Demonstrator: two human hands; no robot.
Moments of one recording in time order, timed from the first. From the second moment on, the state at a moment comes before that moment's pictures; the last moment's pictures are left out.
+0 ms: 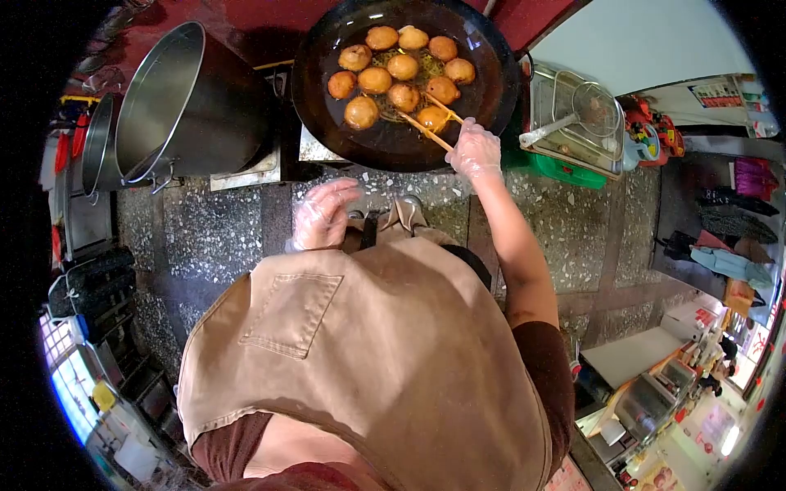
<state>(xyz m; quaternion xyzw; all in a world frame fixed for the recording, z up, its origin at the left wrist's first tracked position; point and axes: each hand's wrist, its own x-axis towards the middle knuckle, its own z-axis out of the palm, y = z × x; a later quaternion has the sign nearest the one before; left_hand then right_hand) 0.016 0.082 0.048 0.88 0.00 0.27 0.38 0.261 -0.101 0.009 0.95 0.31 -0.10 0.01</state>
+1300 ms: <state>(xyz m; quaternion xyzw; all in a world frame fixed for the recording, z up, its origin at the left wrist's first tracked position) 0.023 0.087 0.045 0.89 0.02 0.24 0.38 0.273 -0.097 0.000 0.95 0.28 -0.14 0.02</state>
